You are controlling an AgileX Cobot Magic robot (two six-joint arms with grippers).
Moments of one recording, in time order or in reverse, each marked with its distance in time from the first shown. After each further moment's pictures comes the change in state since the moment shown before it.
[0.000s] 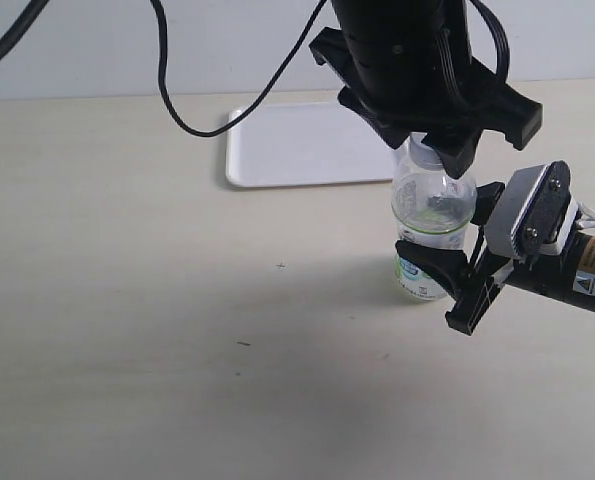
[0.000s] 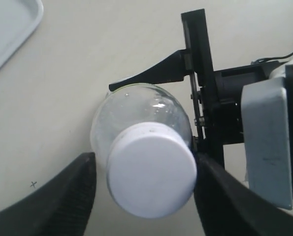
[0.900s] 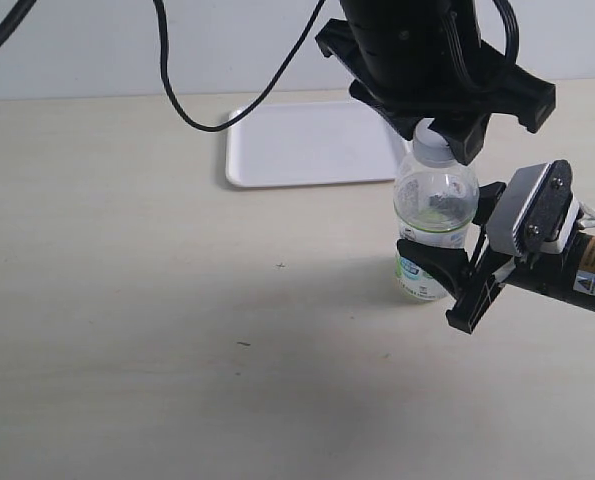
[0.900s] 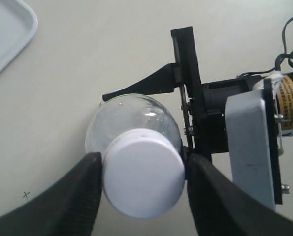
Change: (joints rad) left arm 0.000 0.000 -0.020 -0.029 -0.016 0.000; right arm 0.000 0.000 0.000 0.004 0.000 0.019
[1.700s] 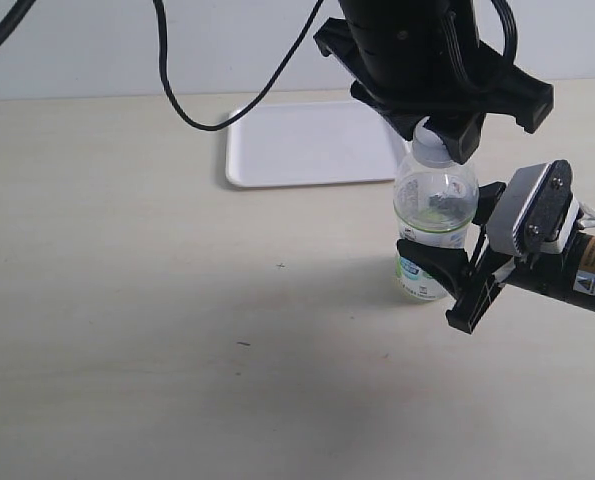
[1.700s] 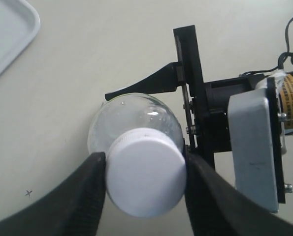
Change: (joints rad) left arm 0.000 0.000 0.000 0.006 0.002 0.000; right arm 0.000 0.000 0.000 0.000 0.000 0.000
